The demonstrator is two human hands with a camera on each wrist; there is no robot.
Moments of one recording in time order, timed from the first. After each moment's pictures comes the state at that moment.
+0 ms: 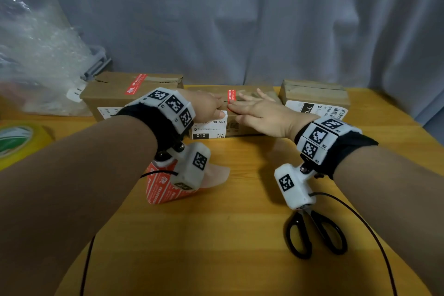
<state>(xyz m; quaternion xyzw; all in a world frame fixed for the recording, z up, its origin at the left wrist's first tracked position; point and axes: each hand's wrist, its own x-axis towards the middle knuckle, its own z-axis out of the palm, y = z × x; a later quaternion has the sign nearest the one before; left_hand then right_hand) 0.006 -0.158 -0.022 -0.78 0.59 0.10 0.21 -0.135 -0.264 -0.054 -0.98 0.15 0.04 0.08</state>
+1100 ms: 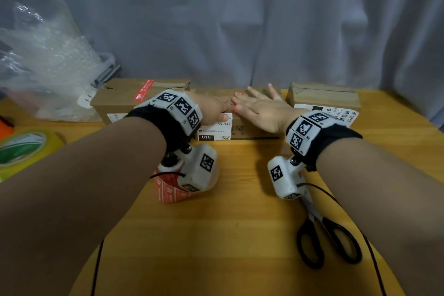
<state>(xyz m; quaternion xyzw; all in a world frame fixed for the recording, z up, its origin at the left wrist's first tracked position) 0.000 -0.159 -0.014 -0.77 0.59 0.11 0.22 -0.111 -0.275 -0.060 -0.98 0.21 0.05 0.05</state>
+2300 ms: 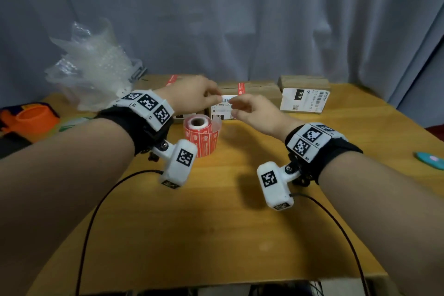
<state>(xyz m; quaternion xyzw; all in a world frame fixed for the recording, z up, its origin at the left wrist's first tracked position) -0.021 -0.014 0.020 -0.76 0.64 0.02 -0.10 -0.168 -0.125 -0.039 -0.89 0.22 -0.20 0.35</state>
